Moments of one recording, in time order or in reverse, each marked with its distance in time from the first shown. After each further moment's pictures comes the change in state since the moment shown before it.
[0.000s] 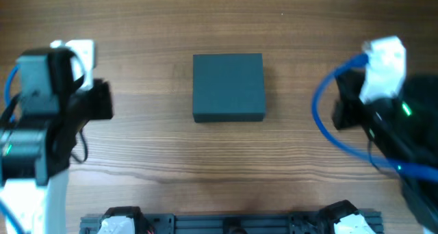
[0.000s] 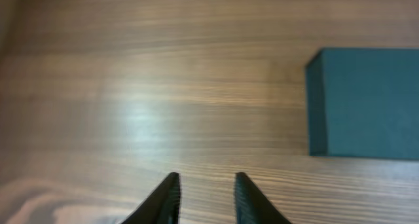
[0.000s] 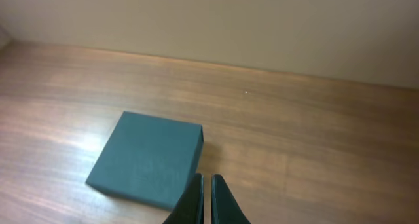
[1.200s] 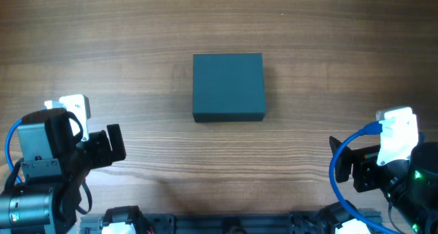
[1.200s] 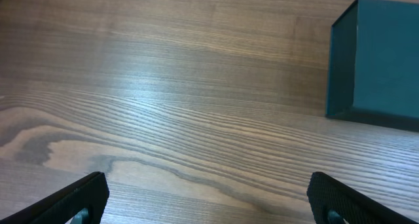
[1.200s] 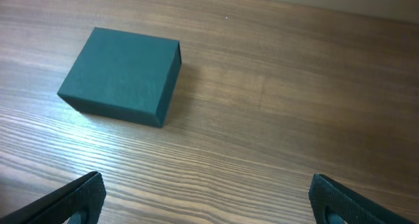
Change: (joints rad) left arm 0.063 -0.273 -0.275 -0.051 0.008 -0.040; right arm 0.000 -0.195 -0.101 -0.299 0.047 -0.018
